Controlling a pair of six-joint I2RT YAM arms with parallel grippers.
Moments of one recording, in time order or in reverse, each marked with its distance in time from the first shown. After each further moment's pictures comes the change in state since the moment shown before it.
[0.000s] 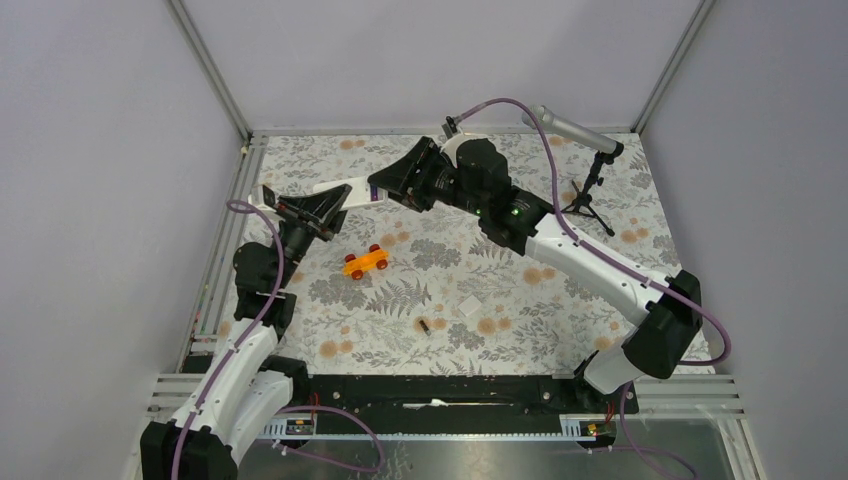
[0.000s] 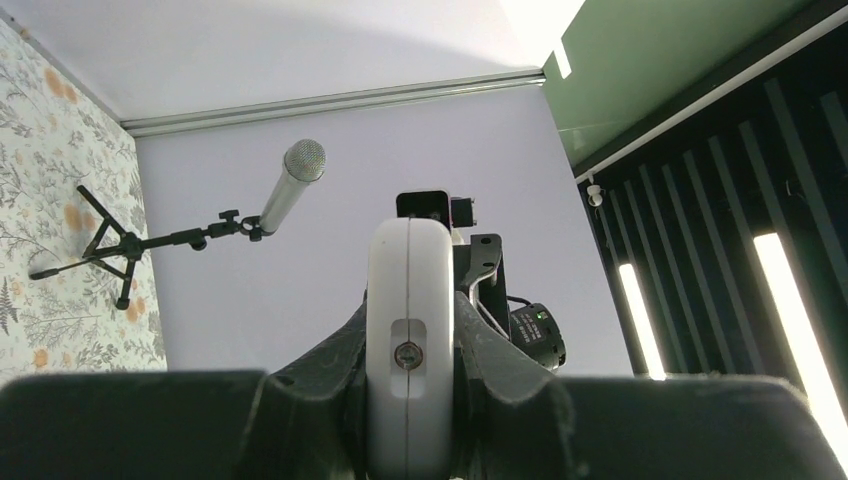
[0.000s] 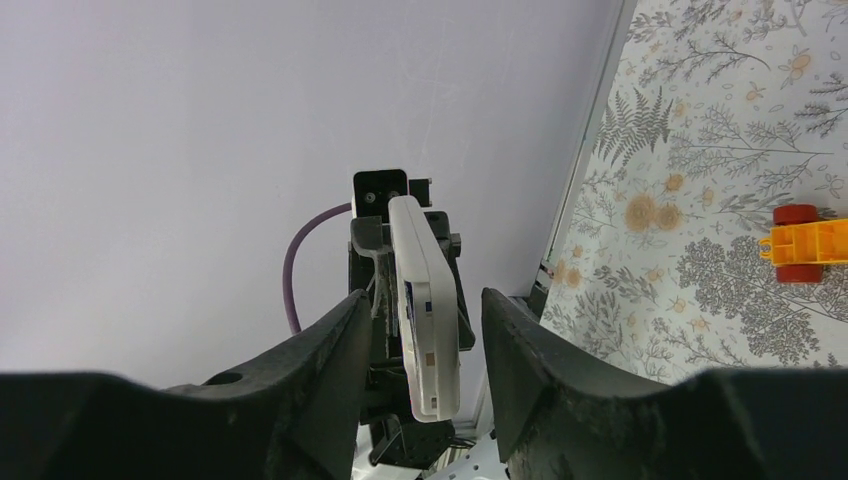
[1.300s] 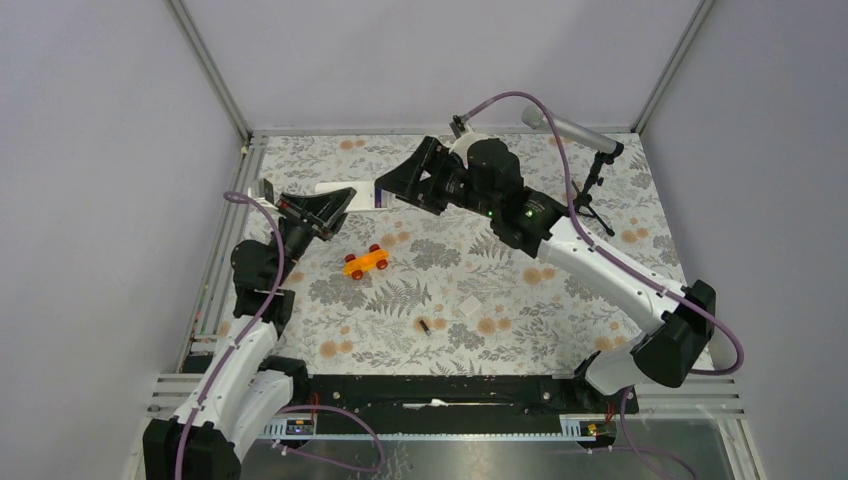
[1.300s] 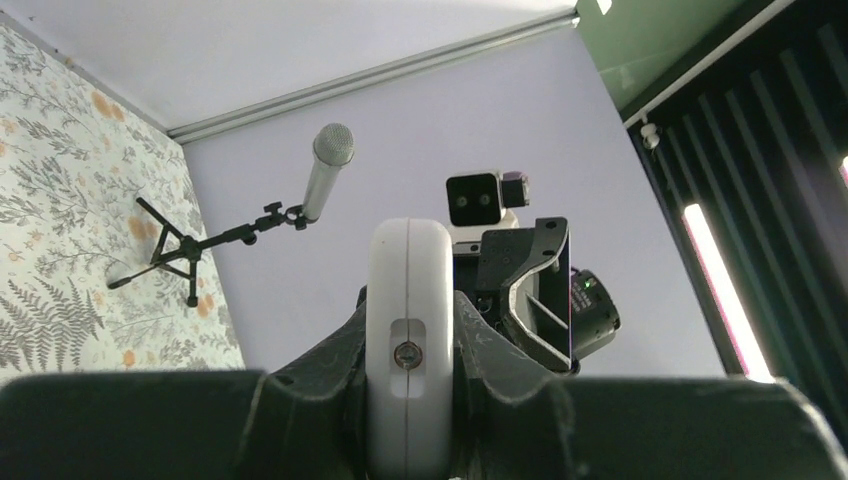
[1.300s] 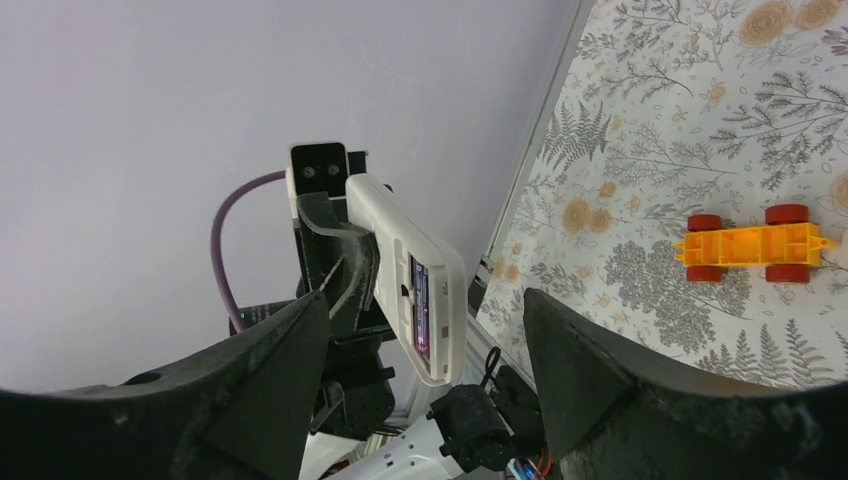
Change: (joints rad) left arm 0.028 0.021 0.008 0.026 0.089 0.139; right arm -0.013 -0.055 -0.011 -0.083 0.005 -0.151
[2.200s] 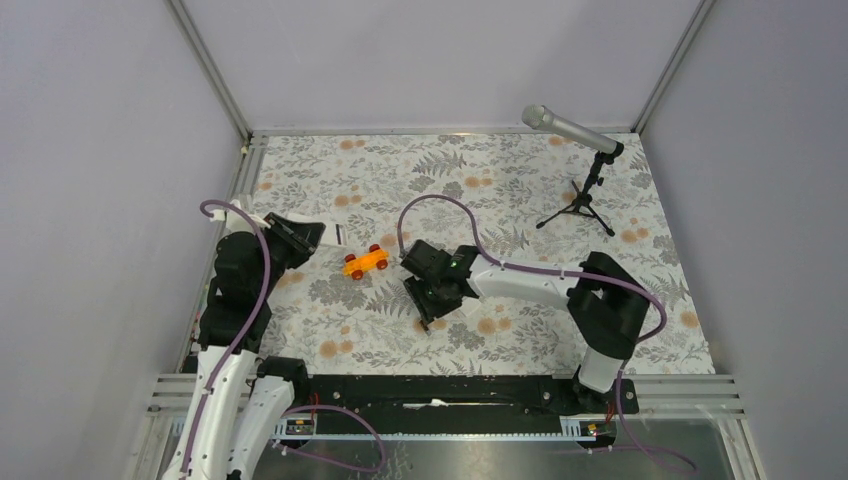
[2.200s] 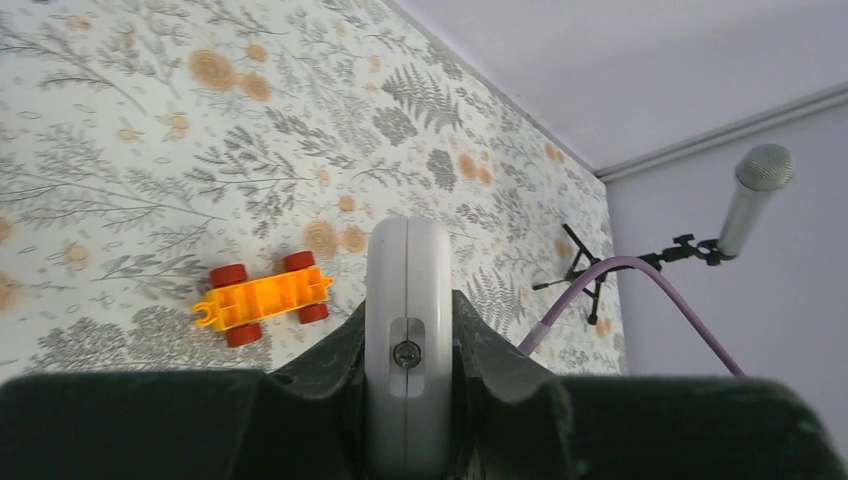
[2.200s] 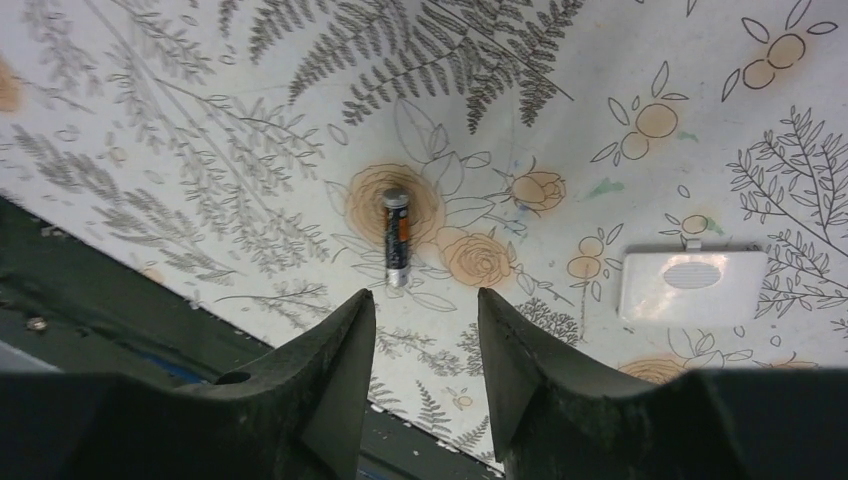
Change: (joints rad) left arm 0.051 -0.204 0.259 -1.051 -0.290 0.800; right arm 0.229 0.258 -0.239 -0.509 0.167 -0.565
